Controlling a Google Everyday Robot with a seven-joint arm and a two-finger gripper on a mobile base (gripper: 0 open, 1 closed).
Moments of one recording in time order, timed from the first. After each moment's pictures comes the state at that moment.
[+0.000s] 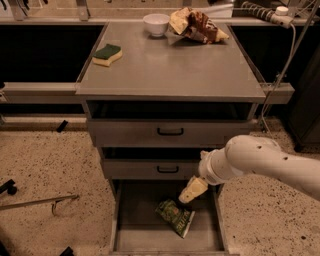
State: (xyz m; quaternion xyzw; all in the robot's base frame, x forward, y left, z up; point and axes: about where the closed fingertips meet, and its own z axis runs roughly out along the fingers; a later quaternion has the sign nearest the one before) arm 0.526 -0.118 0.609 -0.50 0.82 0.10 0.26
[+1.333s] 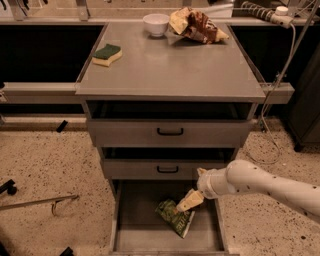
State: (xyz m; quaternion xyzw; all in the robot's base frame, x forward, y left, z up) arm 0.548 -0.118 0.488 -0.46 0.82 0.18 0.29
